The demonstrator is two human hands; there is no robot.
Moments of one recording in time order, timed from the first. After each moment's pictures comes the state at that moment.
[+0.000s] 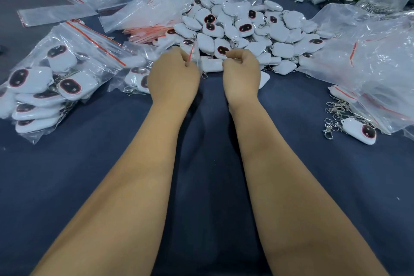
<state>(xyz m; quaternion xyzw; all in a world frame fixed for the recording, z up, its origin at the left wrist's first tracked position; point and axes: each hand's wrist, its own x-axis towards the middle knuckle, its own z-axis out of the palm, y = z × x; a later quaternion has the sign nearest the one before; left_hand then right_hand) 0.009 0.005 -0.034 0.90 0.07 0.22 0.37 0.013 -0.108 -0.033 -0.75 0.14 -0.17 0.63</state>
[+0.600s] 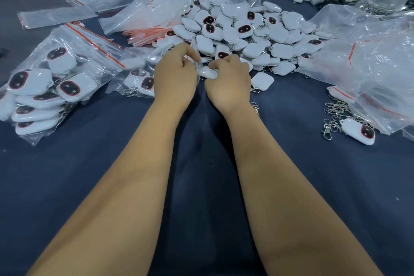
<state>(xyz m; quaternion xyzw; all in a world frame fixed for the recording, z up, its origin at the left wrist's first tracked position) 0.009 0.003 -0.037 0.83 -0.01 0.19 0.53 0.010 -0.103 -0.041 -0.96 0.02 -0.14 0.25</state>
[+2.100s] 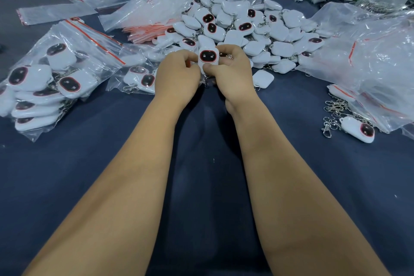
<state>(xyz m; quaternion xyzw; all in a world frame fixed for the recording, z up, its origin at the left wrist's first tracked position) 0.012 0.005 -0.036 0.86 0.00 0.14 0.49 0.007 -0.103 -0.033 -0.68 0.04 -0.09 0.73</state>
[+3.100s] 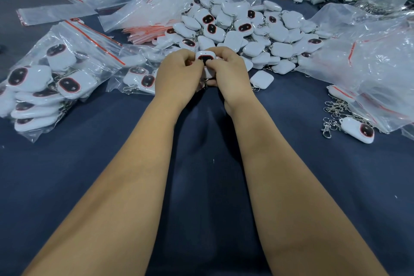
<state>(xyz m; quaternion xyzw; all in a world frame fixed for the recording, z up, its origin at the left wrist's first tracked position) 0.010 0.003 -0.036 0.83 -0.01 0.14 0.54 0.006 -0.101 -0.028 -0.71 0.02 -0.06 0.70</state>
